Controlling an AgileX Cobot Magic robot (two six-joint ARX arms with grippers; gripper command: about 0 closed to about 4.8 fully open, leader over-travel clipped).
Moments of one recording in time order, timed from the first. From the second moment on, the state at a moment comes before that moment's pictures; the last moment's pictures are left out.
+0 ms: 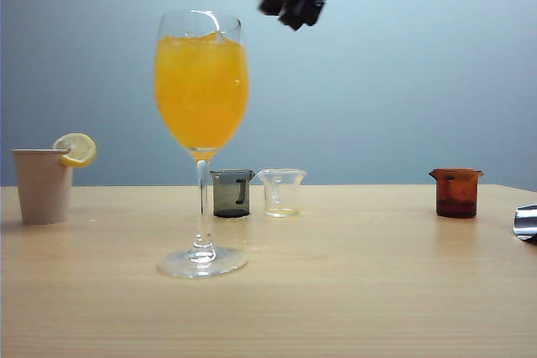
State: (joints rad) left arm -0.42 0.74 1.04 -0.58 0.43 0.01; right arm 0.75 1.40 0.91 0.51 0.23 -1.01
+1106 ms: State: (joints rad) left arm -0.42 0.74 1.04 -0.58 0.45 0.01; right arm 0.54 1.63 0.82 0.78 0.36 -0.17
